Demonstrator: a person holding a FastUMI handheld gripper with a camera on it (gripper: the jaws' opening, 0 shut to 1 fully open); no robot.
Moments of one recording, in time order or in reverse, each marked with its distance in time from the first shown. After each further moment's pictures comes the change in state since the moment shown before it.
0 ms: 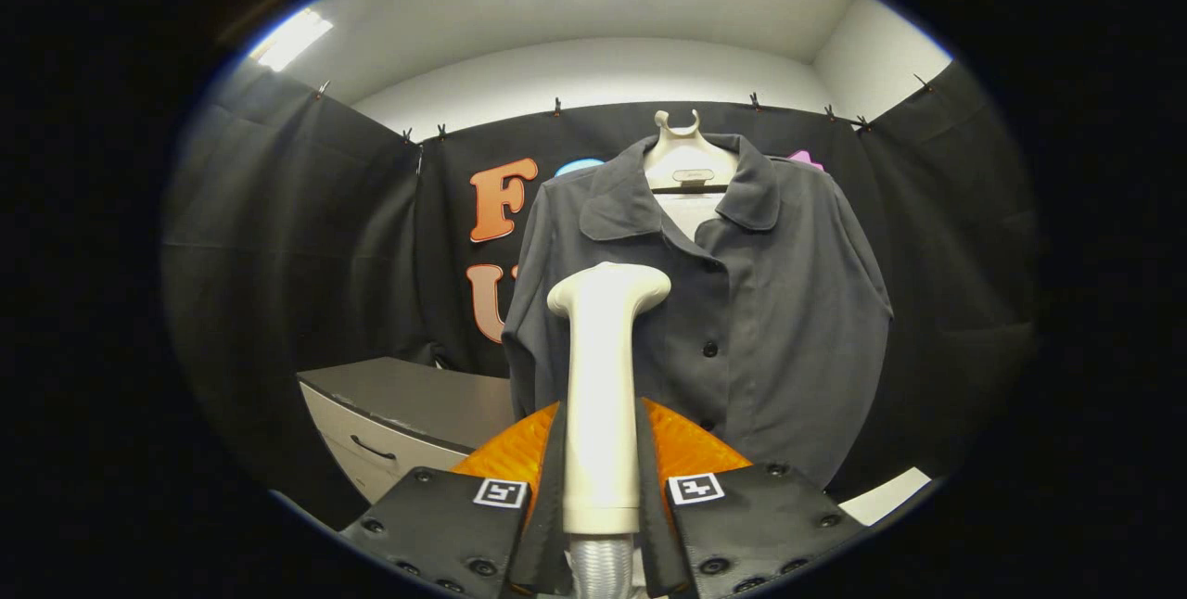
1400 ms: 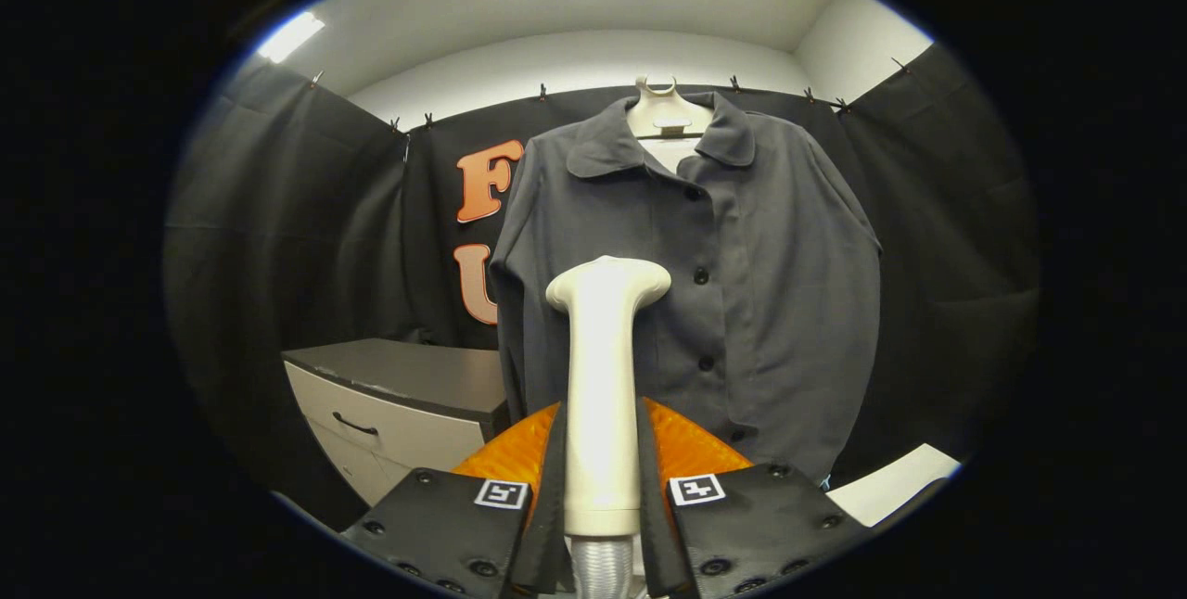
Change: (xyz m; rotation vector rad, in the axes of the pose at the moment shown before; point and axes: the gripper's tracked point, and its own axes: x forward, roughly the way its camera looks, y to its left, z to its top) arm -0.019 -0.001 -0.088 0.014 0.040 -0.047
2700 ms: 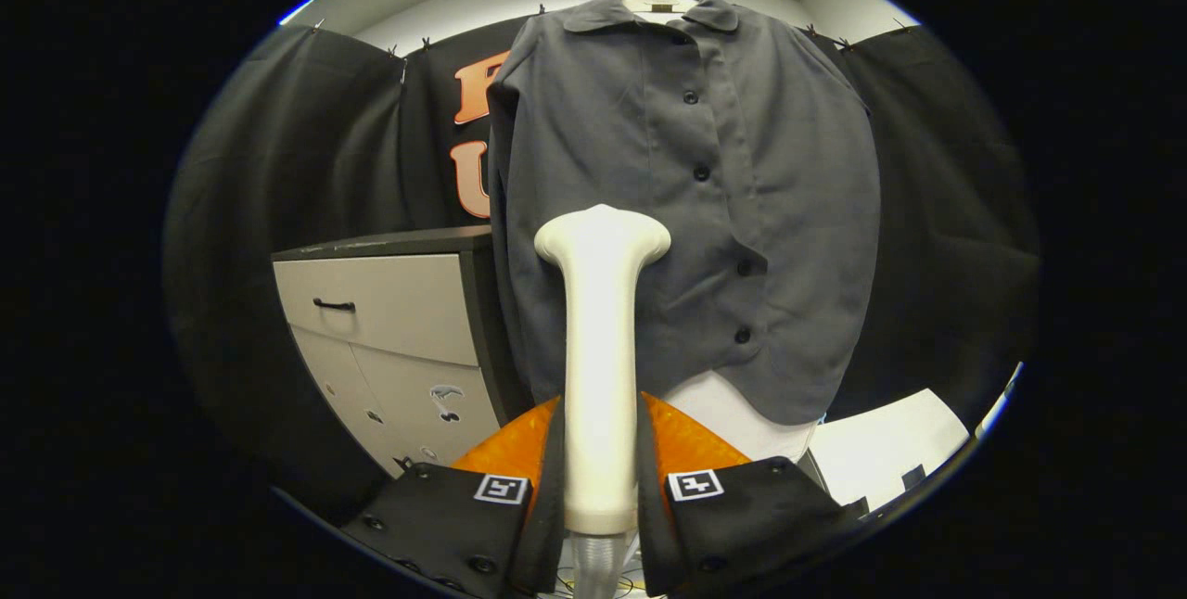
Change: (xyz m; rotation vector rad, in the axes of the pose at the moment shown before) arm -0.034 -0.013 -0.167 0.006 0.276 -0.009
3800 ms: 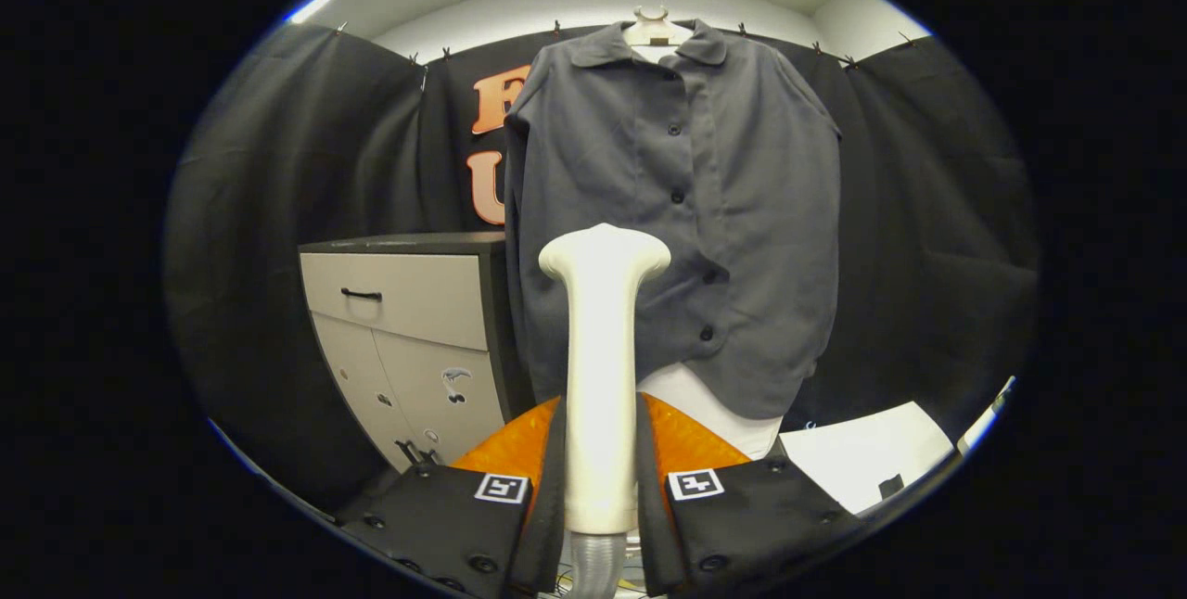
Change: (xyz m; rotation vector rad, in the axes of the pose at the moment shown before) arm -0.082 -0.026 0.036 -0.043 -0.096 0.032
